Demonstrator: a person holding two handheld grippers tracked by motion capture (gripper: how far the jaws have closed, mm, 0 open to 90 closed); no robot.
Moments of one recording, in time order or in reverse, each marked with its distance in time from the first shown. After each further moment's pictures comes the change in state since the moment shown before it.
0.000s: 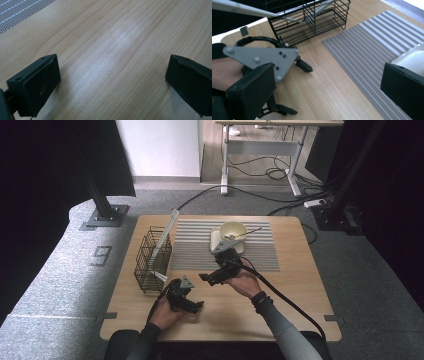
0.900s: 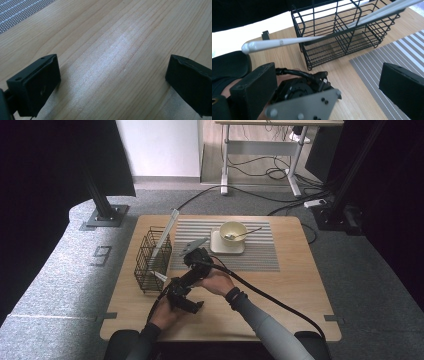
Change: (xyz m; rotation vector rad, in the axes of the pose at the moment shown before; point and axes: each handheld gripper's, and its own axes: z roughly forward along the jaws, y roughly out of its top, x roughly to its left) left arm 0.000 0.000 0.001 -0.004 0.001 -0.001; right arm 0.047 0.047 0.048 0.044 0.093 -0.087
